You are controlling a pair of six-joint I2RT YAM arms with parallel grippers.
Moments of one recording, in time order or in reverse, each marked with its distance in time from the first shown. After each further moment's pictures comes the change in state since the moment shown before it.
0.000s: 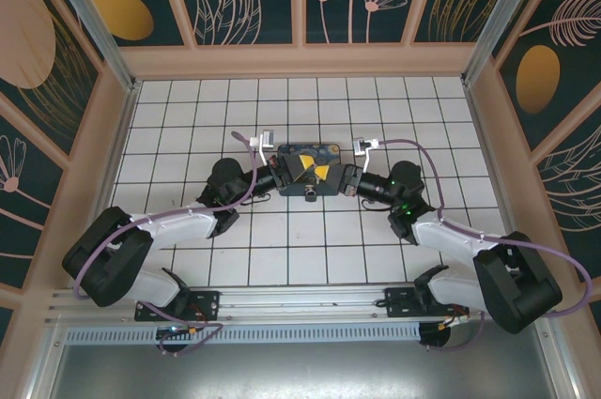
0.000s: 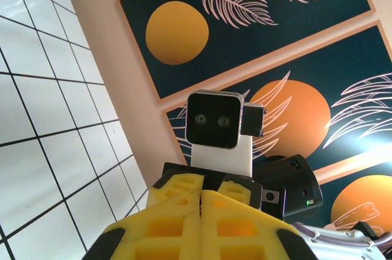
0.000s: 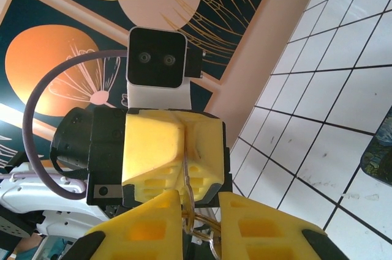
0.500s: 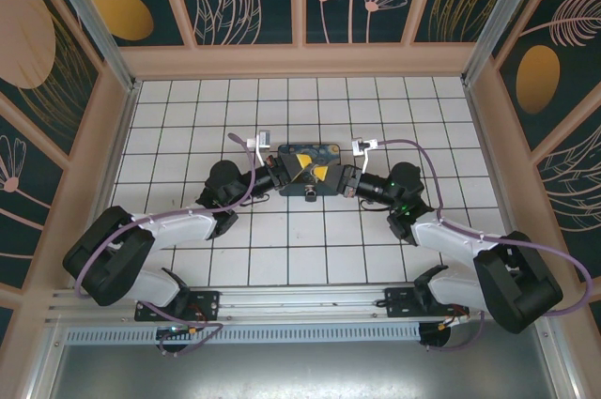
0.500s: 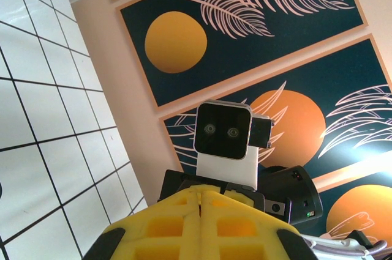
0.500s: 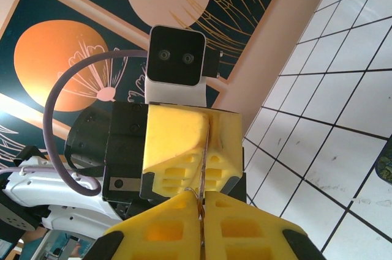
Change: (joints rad) left arm 0.006 0.009 -0.023 0.051 -0.018 -0.027; right arm 0.021 0.000 0.000 0.024 0.006 -0.002
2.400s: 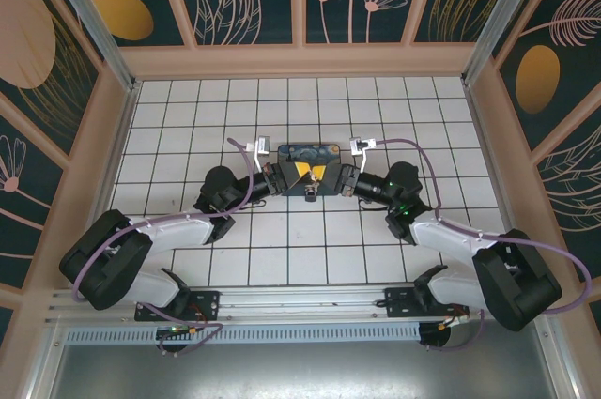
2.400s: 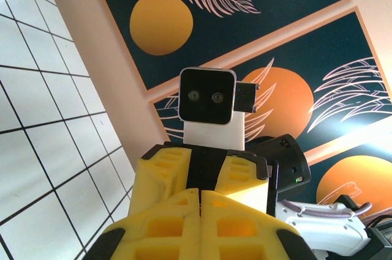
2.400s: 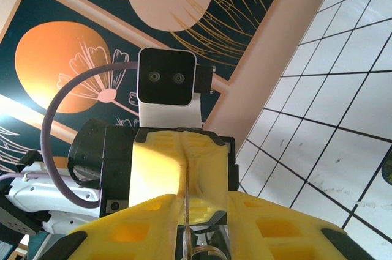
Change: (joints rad) left arm 0.002 -0.031 -0.053 0.051 0.067 0.017; right arm 0.015 0.012 0.010 0.005 0.014 0.005
